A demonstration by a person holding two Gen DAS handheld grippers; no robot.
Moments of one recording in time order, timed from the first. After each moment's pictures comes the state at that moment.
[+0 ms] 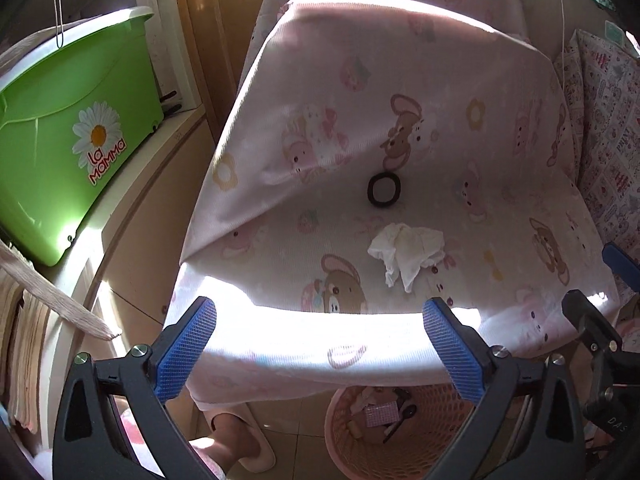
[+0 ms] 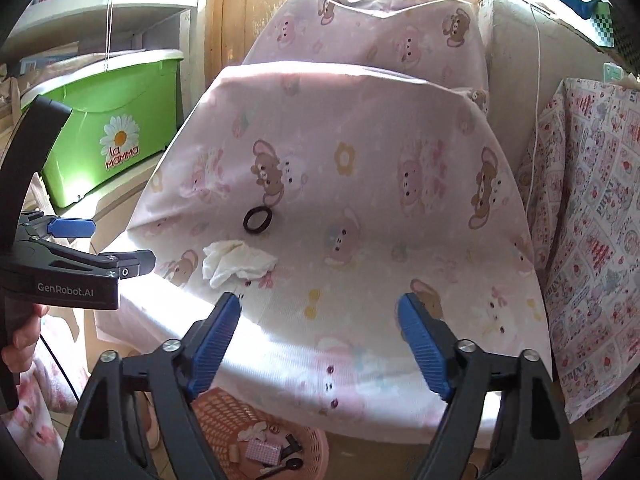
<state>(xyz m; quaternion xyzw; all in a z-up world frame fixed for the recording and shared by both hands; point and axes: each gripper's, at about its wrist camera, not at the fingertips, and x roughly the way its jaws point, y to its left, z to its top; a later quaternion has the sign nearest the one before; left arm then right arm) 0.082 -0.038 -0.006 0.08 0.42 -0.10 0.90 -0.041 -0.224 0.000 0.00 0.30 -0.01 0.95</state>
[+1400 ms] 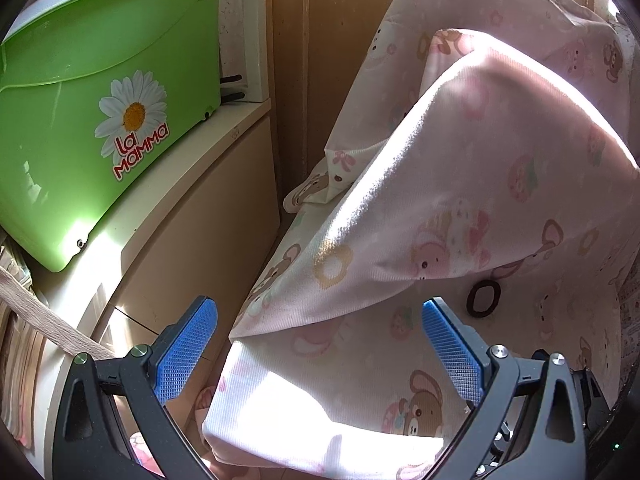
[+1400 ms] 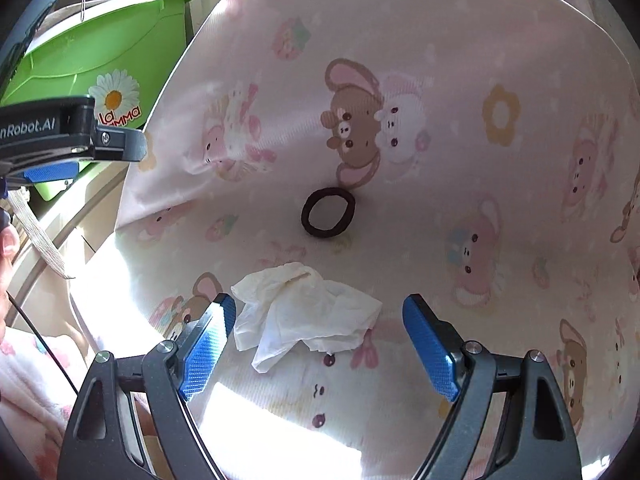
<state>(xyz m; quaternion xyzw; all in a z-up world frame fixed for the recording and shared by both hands) 0.181 0.023 -0.004 -0.01 0.43 -0.02 0.90 0.097 -0.150 -0.069 0.01 0.40 0.06 0.92</state>
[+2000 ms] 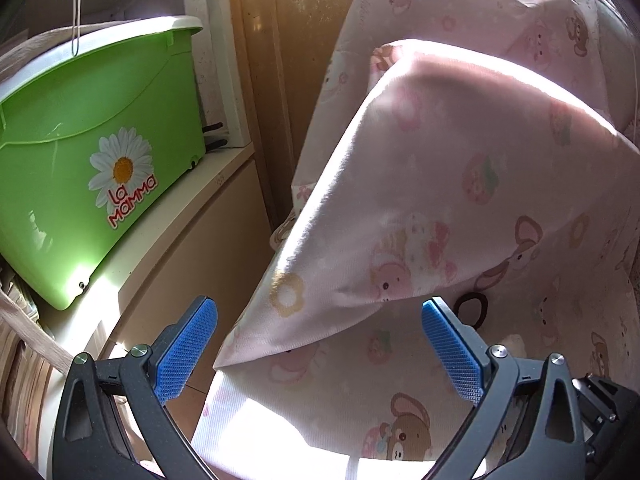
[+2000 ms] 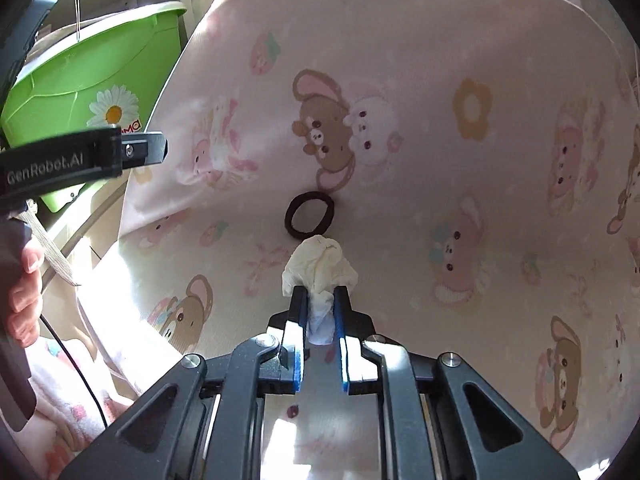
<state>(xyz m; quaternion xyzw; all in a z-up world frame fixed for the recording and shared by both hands) 0.171 -0.022 0.001 0.05 0.36 -0.03 0.93 0.093 -0.176 -0.063 0.04 0.39 0.07 0.92</state>
